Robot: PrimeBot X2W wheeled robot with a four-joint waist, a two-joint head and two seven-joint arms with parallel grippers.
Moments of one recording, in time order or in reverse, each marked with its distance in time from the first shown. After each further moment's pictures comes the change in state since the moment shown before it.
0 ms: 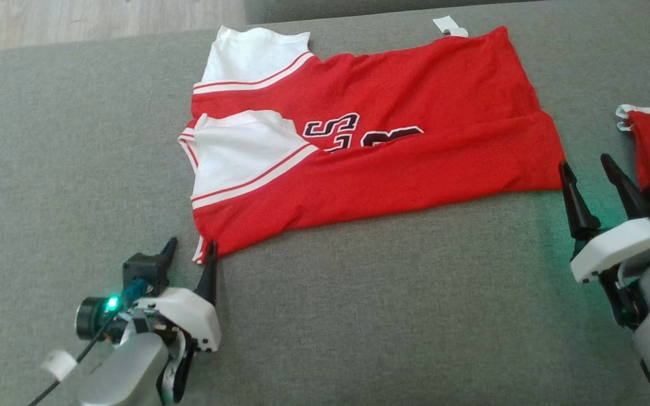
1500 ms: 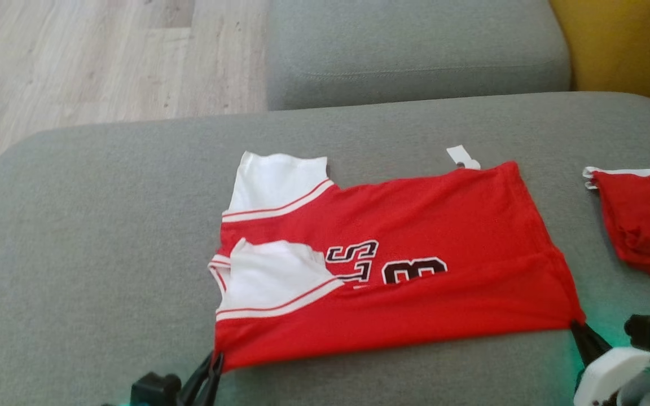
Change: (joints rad) left arm 0.340 0.152 -0.090 -0.325 0.002 0.016 -0.044; right arm 0.208 -0.020 0.234 0.263 0.266 0.000 0.025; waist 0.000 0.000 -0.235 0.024
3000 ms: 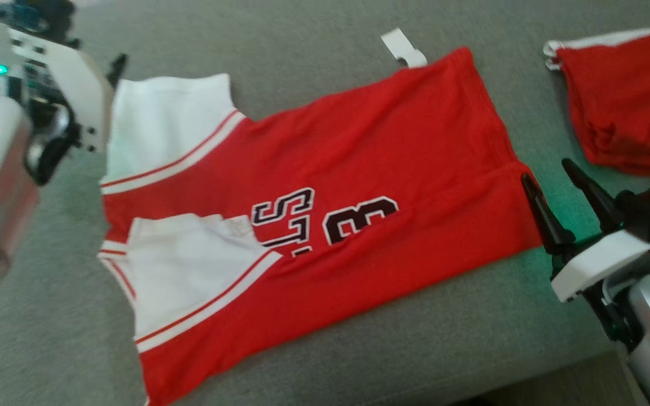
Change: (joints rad) left arm -0.984 0.032 0.035 0.419 0.021 -0.266 0.632; right arm -0.073 -0.025 -0.193 -0.588 -0.270 0.000 0.103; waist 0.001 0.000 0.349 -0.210
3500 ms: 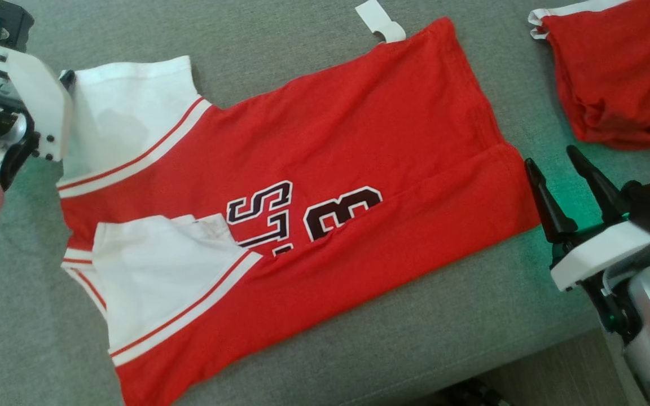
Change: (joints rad) left arm -0.052 0.023 -0.053 0.193 0.047 -0.028 0.006; right arm -0.019 0.030 -0.039 -0.006 -0.004 0.000 -0.011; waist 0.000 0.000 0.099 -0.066
